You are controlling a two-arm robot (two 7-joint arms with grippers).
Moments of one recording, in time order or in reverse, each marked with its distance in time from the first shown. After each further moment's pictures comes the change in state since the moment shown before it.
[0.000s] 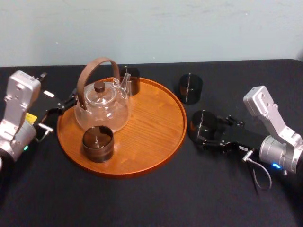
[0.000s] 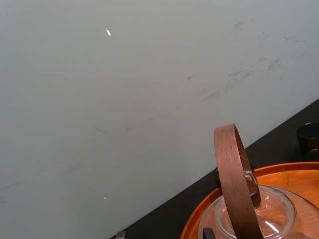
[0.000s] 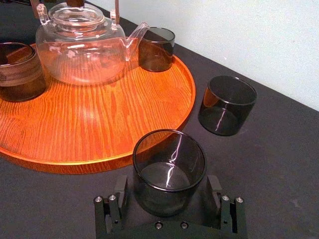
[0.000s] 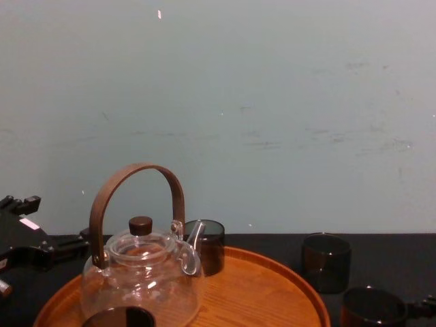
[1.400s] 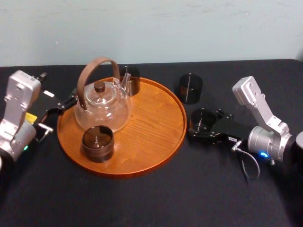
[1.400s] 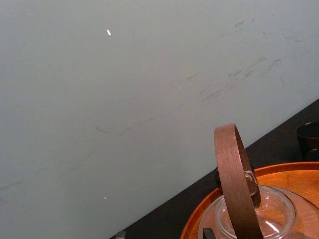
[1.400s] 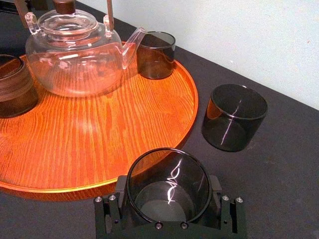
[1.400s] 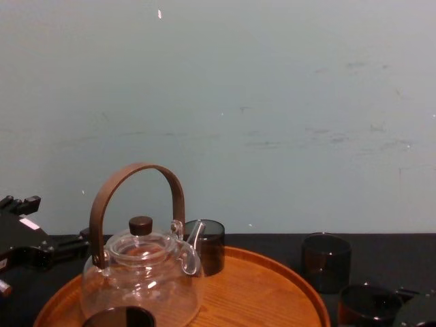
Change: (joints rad) left arm 0.000 0.000 0.000 0.000 0.000 0.000 0.000; right arm 0.123 -0.059 -0.054 0.136 0.016 0.003 0.035
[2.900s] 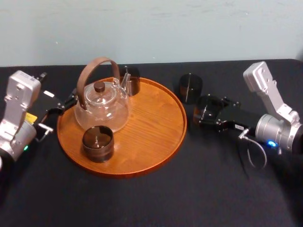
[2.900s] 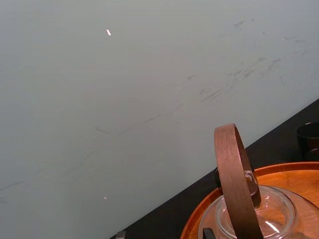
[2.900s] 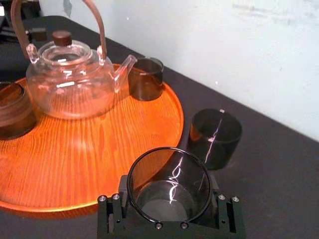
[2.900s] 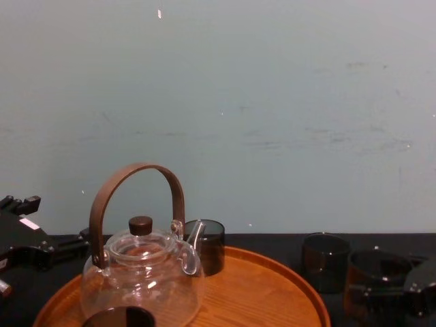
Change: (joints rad) left arm 0.000 0.000 0.000 0.000 0.000 0.000 0.000; right arm 0.000 0.031 0.033 -0.068 0.039 0.023 -0.005
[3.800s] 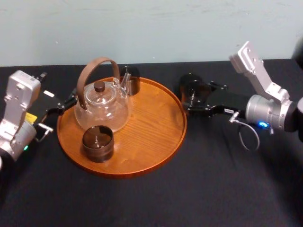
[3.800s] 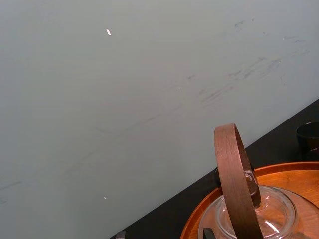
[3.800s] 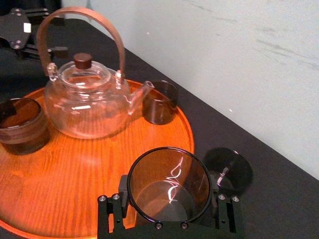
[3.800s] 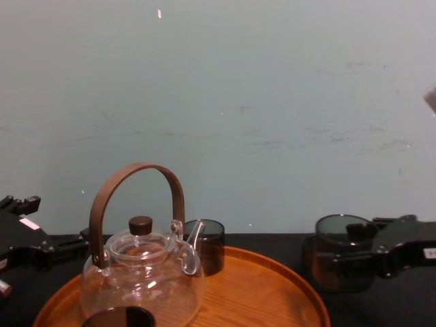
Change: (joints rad) left arm 0.000 0.000 0.000 0.000 0.000 0.000 0.000; right arm 0.128 0.003 -0.077 0.006 -0.015 0.045 0.052
